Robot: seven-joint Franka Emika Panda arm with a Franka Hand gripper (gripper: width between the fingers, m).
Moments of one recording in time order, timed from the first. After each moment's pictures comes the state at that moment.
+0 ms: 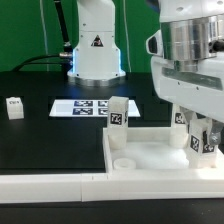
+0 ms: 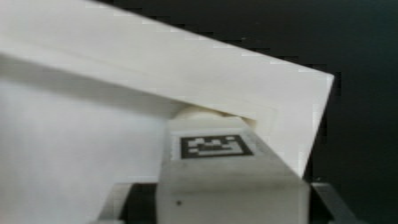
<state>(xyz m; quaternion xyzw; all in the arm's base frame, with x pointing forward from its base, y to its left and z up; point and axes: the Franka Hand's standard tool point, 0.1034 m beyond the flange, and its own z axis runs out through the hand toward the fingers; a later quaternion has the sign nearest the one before) 0.629 0.118 0.067 -0.75 0.65 0.02 0.10</state>
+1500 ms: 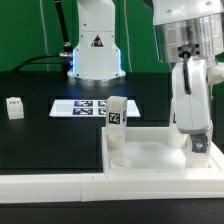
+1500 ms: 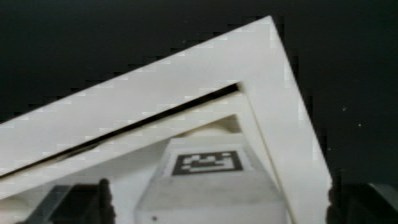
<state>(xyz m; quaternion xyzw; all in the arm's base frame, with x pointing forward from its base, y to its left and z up) 0.629 0.114 0.067 -0.56 0.82 0.05 0.10</state>
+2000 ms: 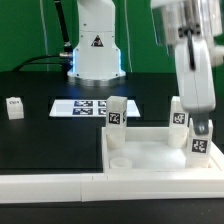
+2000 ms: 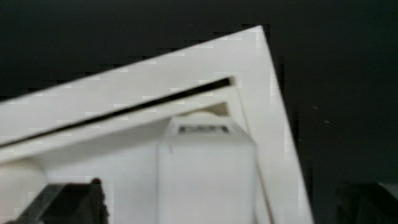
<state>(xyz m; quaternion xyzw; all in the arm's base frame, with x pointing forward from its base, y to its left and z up) 0.628 0.101 0.107 -0.61 0.78 0.04 0.12</state>
